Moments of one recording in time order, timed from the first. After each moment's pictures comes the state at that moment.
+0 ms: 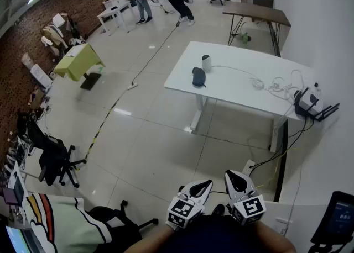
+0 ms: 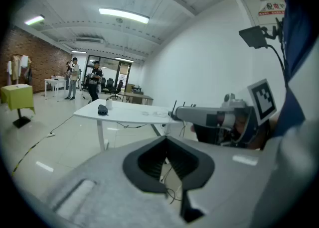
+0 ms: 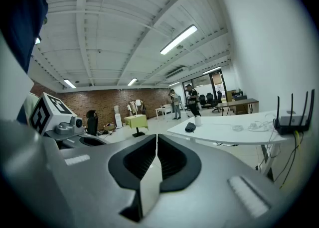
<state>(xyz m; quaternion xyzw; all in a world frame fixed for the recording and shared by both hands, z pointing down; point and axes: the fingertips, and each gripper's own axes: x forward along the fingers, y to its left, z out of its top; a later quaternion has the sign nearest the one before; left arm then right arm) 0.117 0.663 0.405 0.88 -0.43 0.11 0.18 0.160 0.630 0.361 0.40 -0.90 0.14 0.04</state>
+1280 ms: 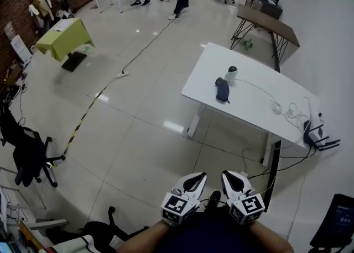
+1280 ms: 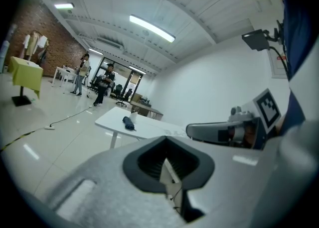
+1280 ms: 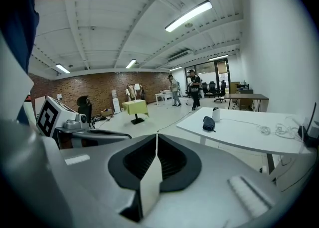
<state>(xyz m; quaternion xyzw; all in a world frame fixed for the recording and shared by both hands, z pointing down) -0.078 0.519 0.401 0.87 -0.45 -0.01 0.22 -0.023 0.505 0.381 0.40 -0.89 0.15 0.14</state>
